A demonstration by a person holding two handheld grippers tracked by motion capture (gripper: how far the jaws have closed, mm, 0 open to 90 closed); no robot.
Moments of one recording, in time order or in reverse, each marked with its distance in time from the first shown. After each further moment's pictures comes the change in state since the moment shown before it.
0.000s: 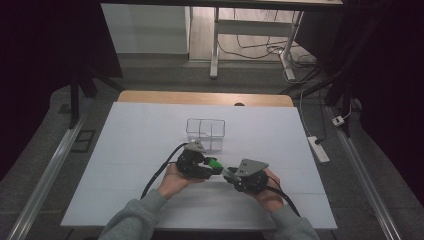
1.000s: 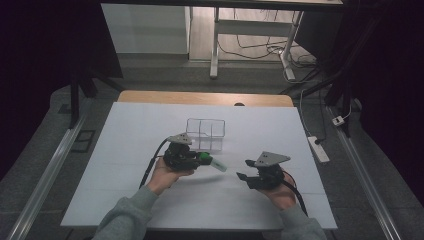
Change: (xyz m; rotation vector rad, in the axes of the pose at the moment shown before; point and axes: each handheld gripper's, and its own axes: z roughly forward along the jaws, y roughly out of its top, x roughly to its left) left arm 0.014 0.002 -0.041 -0.079 0.001 -0.019; right arm -0.029 -0.023 -0.028 -0.029 -0.044 0.236
